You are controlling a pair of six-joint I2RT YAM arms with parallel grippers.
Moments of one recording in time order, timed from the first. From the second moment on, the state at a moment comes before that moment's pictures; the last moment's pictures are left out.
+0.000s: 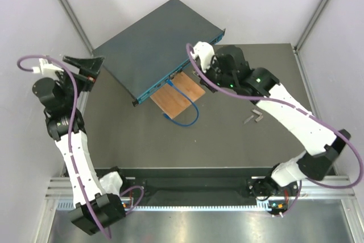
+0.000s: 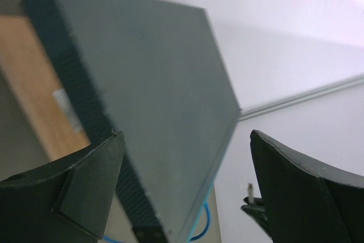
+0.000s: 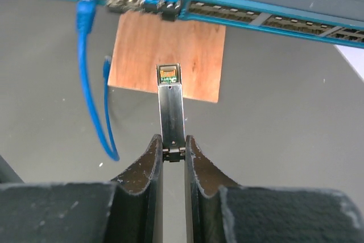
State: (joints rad) left arm 0.47 0.93 1.09 -0.09 0.70 -1.02; right arm 0.78 1.43 1.63 -0.75 0.03 -0.23
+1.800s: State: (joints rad) left arm -0.73 1.16 1.38 -0.82 0.63 1.13; right arm 0.63 1.50 1.69 -1.23 -0.94 -0.47
